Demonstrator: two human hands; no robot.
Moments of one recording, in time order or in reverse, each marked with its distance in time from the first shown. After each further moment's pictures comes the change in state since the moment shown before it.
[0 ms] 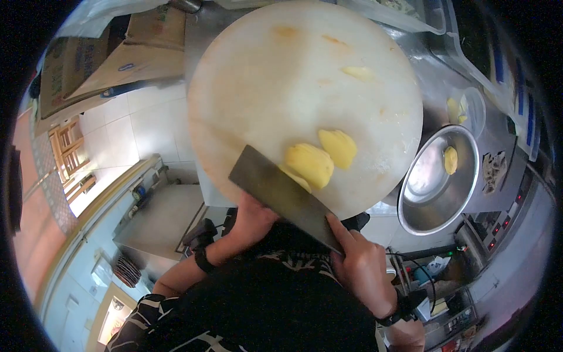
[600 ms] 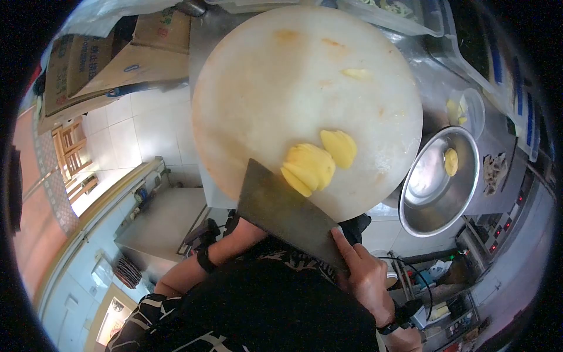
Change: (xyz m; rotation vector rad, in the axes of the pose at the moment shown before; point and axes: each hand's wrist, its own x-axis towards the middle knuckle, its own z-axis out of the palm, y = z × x) left_hand 0.001 0.002 -0.004 0.136 -0.021 0.120; right_hand -0.030 0.006 0.009 0.022 0.056 -0.028
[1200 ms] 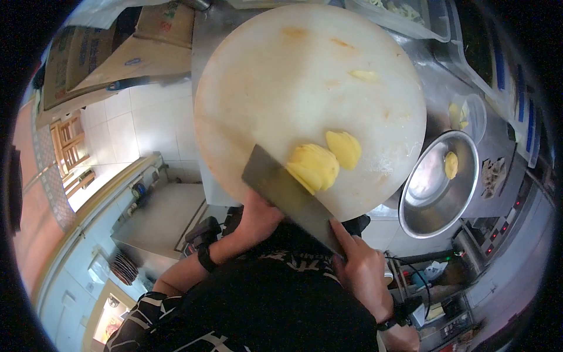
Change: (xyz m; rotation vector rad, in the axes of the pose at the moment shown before) left_hand 0.000 0.002 0.007 -0.262 0.074 -0.116; right_hand 0.024 -0.009 0.002 0.022 -0.015 0.061
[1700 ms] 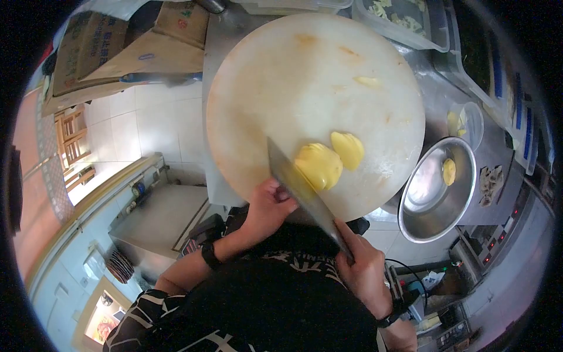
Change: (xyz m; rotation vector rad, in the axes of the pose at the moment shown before) left_hand 0.003 0.004 -0.001 0.068 -0.097 -0.145; right_hand -0.010 0.011 0.008 0.183 0.095 -0.015
